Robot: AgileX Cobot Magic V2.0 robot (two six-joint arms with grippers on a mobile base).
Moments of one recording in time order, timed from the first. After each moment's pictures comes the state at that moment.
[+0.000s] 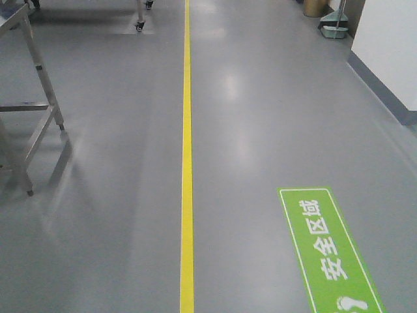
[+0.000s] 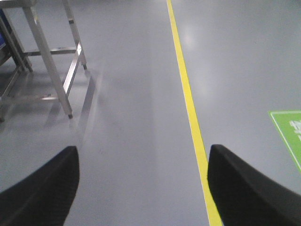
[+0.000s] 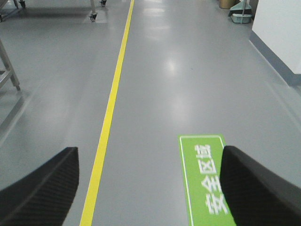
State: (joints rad) left arm -0.03 0.31 -0.58 0.13 0.79 -0.08; right arm 0.02 0.19 -0.42 0.01 0.64 0.01
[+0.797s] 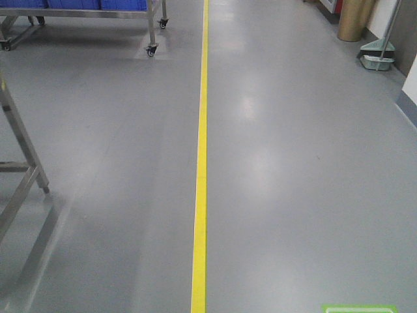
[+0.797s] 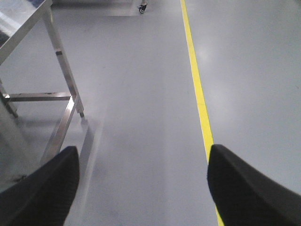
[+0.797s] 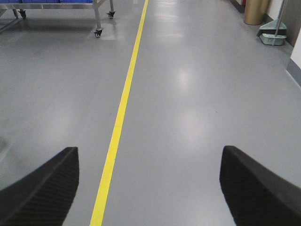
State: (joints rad) left arm -0.03 0.31 -0.58 0.13 0.79 -0.08; right arm 0.02 0.19 -0.42 0.01 0.64 0.01
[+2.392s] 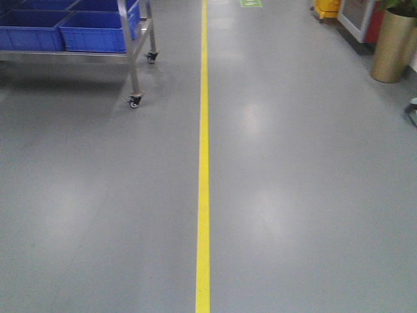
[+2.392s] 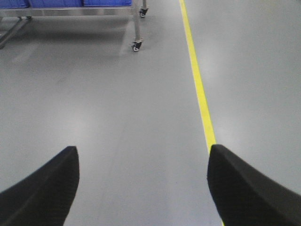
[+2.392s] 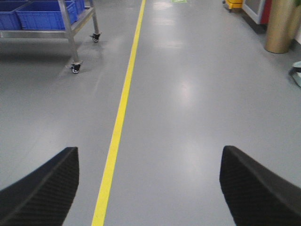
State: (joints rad) left arm -0.03 0.31 -0.58 0.13 0.79 -0.08; right arm 0.02 0.19 -0.42 0.01 0.64 0.01
